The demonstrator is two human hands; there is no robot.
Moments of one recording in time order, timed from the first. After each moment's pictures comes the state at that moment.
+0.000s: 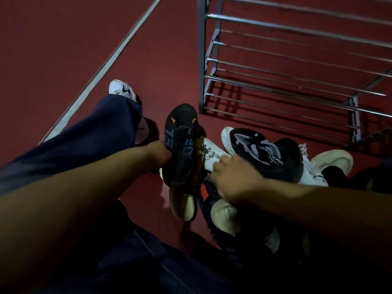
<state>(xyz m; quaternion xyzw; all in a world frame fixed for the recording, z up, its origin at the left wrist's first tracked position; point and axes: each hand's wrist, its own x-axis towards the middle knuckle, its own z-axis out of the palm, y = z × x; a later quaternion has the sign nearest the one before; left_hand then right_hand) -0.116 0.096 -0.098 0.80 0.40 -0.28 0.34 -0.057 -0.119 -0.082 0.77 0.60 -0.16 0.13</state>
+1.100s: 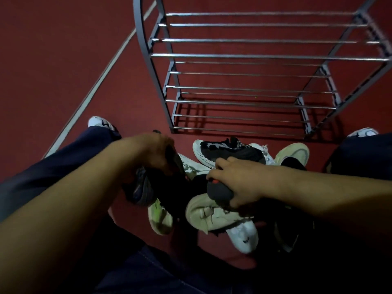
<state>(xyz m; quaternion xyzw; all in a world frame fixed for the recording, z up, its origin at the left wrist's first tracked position) -0.059 0.038 0.013 0.94 0.05 -0.33 0.07 -0.023 -0.200 -0.016 0.80 0.53 -0.27 0.08</state>
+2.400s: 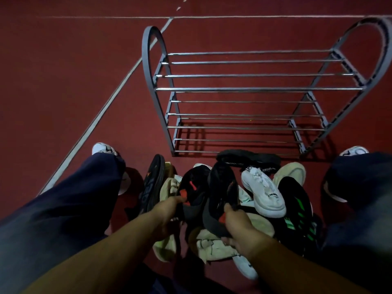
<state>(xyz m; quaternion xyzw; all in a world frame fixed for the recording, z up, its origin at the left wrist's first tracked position) -0.132 -0.013 -0.068 0.52 0.49 -0.21 0.67 -0.089 -0.189 -0.103 0.69 -0.33 -0.37 -0.53</state>
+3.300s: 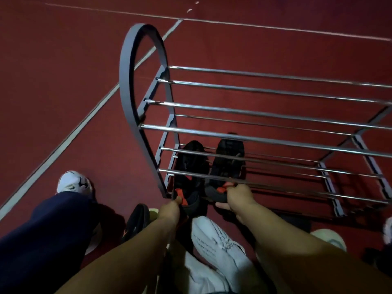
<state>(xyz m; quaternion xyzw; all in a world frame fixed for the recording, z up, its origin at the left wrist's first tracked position) 0.065 0.061 -0.189 0.49 0.54 -0.07 0.68 0.158 -0.084 -0.145 0.69 -0.27 -0.30 -0.61</state>
